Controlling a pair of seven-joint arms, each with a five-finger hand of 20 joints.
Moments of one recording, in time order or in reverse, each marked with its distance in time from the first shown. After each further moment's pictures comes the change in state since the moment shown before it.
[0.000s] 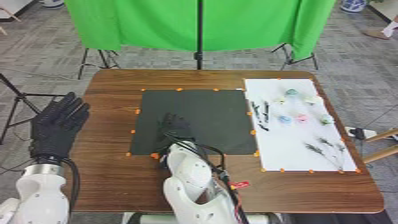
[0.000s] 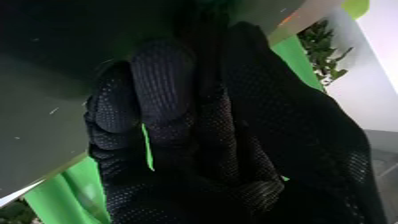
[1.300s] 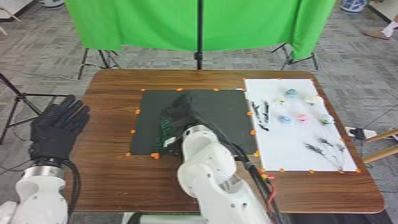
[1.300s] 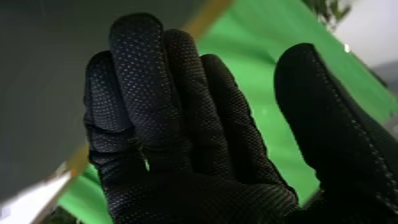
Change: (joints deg) left arm 0.5 -3.2 -2.1 -0.5 0.2 -1.4 -3.0; right arm 3.0 8.8 0.1 -14.8 22.6 3.7 7.7
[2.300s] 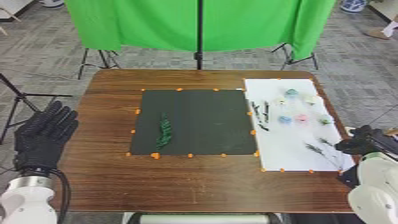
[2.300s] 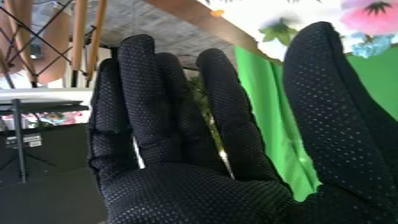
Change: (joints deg) left arm 4.7 -1.9 -3.7 -2.5 -0.2 0.1 0.4; right arm -28.0 31.5 46.5 -21.0 0.1 -19.0 11.5
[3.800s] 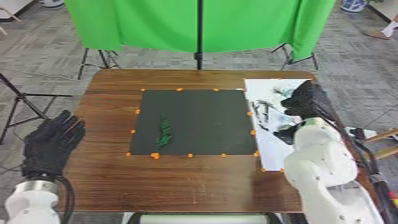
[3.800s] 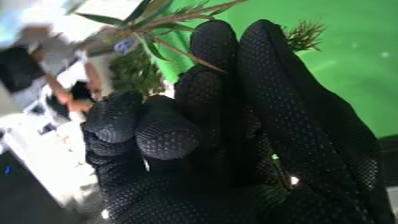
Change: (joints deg) left arm 1.2 0.0 1.0 -0.8 0.5 2.9 -3.6; right arm 20.0 -10.5 -22.9 3.7 -6.3 15.5 -3.3
